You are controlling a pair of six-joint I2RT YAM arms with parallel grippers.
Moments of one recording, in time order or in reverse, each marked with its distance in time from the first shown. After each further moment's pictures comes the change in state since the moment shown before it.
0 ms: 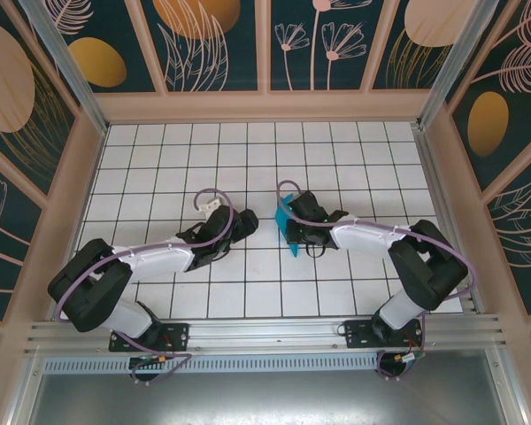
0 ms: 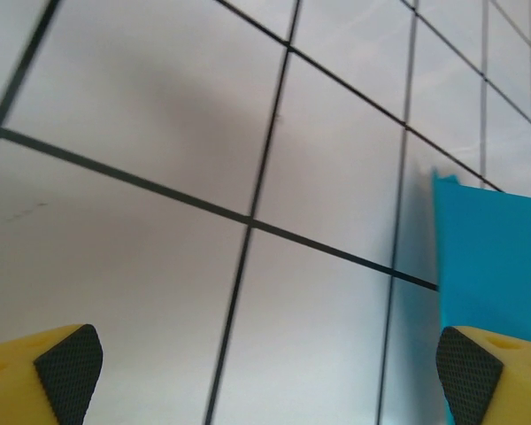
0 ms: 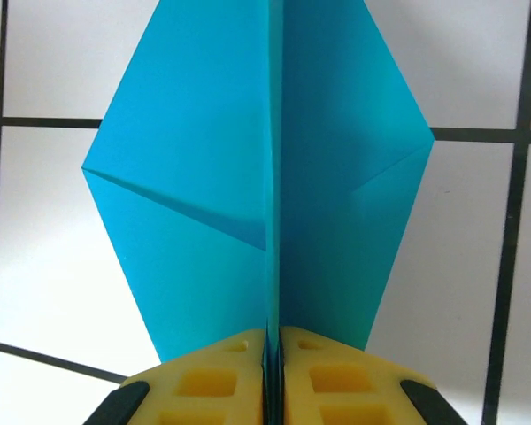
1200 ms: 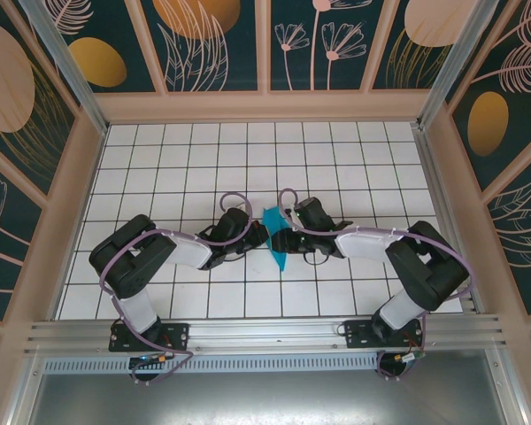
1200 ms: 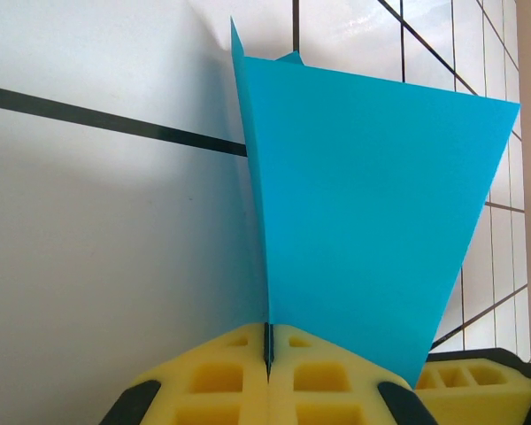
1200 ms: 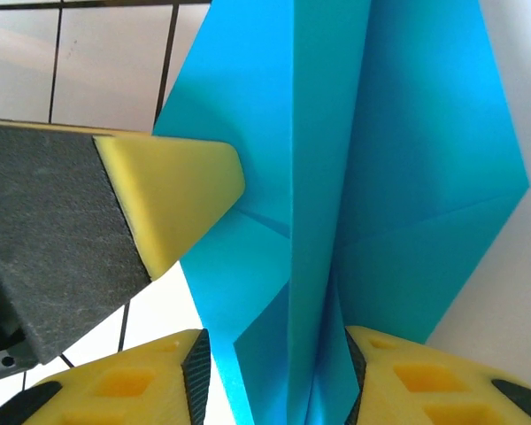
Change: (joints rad) left arm -0.001 0.291 0.002 0.430 0.379 0.047; right arm -0.021 -0.009 -0.143 0.263 -0.389 -0.020
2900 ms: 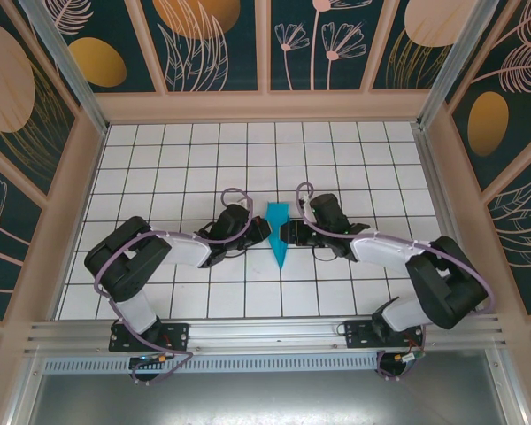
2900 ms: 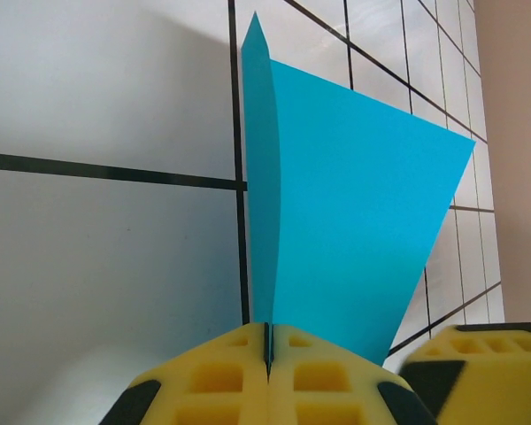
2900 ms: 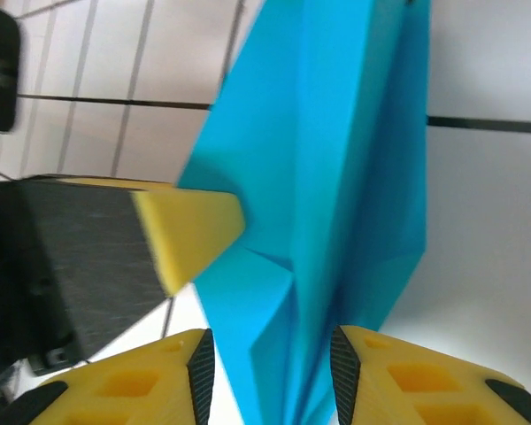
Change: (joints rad) left arm 0.000 -0.032 0.023 -0.009 0.004 0.023; right arm -0.080 -0.133 -0.068 0.061 0.003 -0.002
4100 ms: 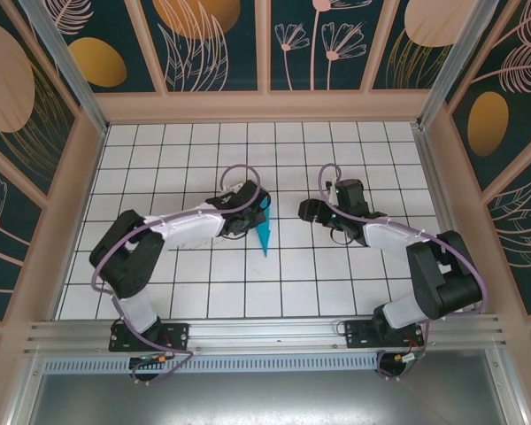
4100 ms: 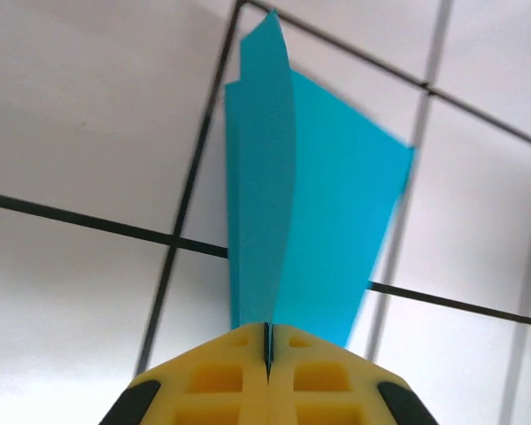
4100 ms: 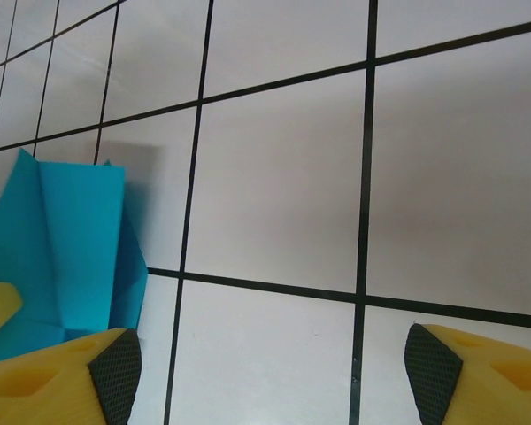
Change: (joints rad) left arm 0.000 0.003 0.423 -0.808 -0.313 -0.033; right arm -0.253 0.026 0.045 0.003 0.055 -0.082
